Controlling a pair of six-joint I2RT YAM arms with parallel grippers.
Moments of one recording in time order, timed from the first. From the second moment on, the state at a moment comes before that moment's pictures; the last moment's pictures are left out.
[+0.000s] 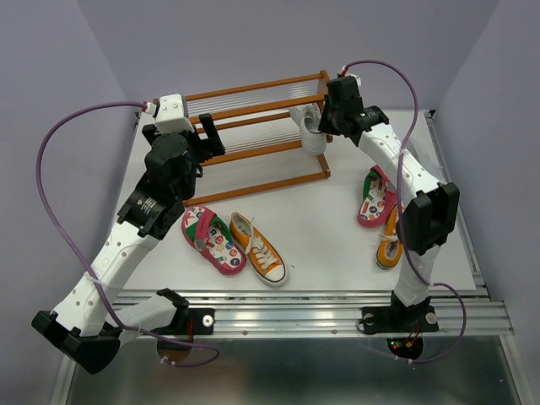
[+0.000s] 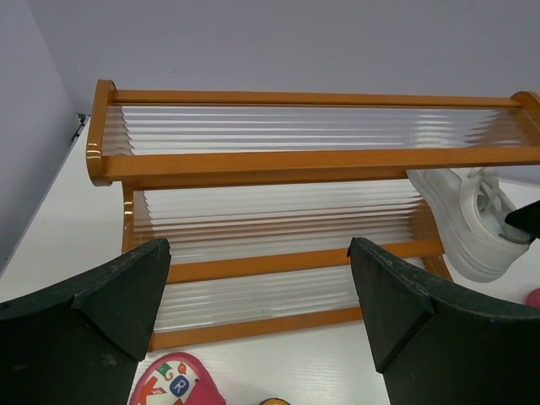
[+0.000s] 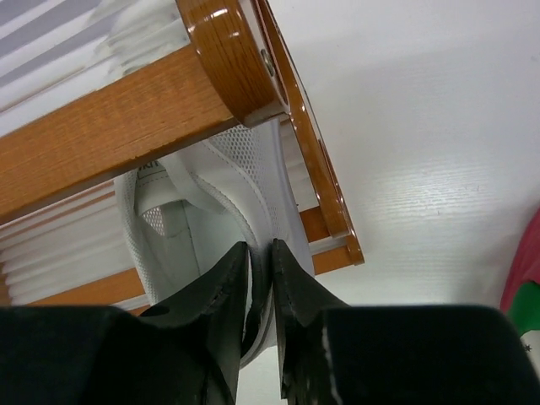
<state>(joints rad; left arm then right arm) -0.55 1.03 1.25 -0.30 -0.58 -0.23 0.41 1.93 1.95 -0.65 0.28 0.49</state>
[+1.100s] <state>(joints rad) -0.55 1.09 1.24 -0.30 -0.57 -0.23 0.13 1.19 1.10 -0.64 0.47 0.59</state>
